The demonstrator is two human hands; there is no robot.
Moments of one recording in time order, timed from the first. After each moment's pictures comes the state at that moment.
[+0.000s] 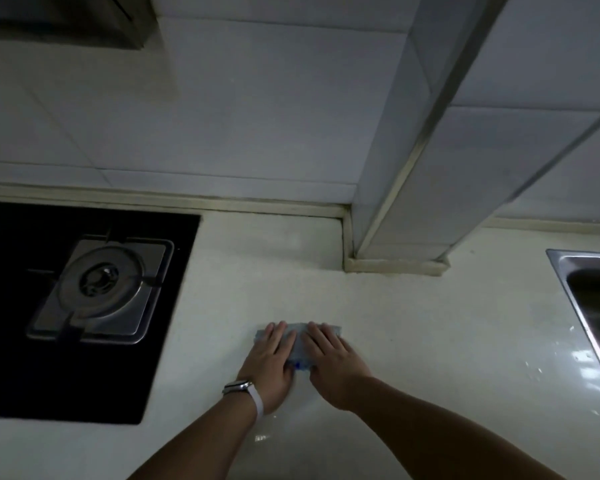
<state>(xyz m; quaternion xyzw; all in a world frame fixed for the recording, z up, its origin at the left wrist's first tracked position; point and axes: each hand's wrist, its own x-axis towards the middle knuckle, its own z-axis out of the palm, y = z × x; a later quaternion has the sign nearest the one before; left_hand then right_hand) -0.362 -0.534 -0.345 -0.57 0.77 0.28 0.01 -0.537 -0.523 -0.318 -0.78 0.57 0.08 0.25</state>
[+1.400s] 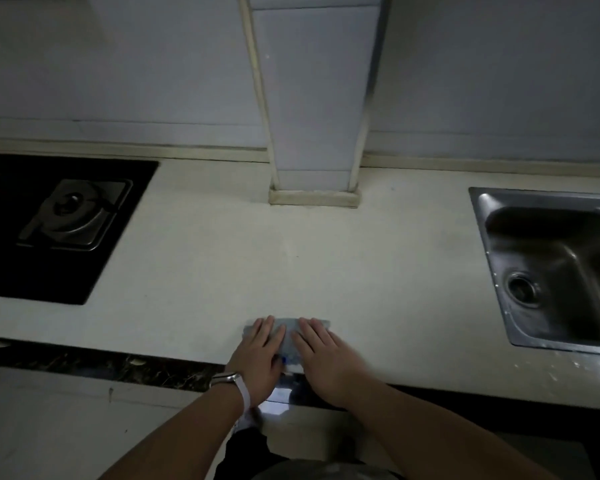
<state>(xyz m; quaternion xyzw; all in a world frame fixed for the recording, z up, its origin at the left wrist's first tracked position) -0.545 -0.336 -0.335 -0.60 0.75 0.26 0.05 -0.737 -0.333 -0.337 -0.85 0.48 0.10 0.19</state>
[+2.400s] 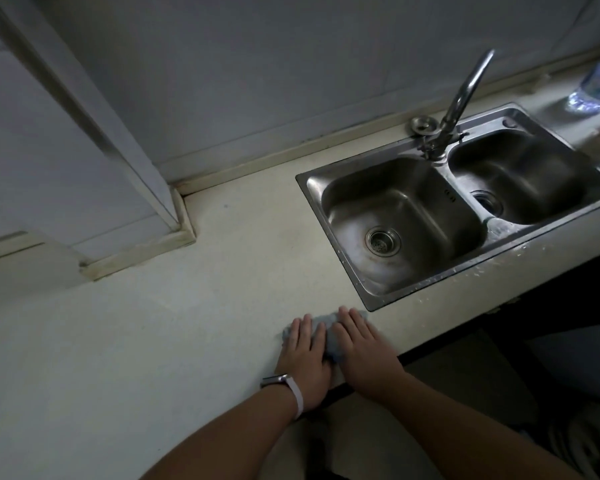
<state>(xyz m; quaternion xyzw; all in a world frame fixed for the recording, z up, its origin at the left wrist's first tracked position) -0.852 -0.358 -0.342 -0.39 0.88 0.25 0.12 -0.992 -0.289 -0.337 -0.64 0.74 0.02 0.18</state>
